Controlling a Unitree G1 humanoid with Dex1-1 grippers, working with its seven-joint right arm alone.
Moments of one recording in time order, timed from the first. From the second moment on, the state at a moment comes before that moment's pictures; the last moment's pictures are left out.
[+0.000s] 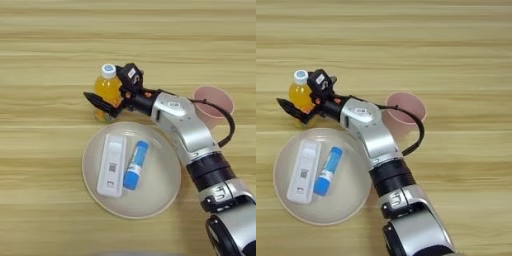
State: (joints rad) arm -0.49 -0.10 0.18 0.29 0.11 0.10 0.69
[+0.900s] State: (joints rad) arm -0.50 -0.20 0.01 -0.11 0.24 0.15 0.68
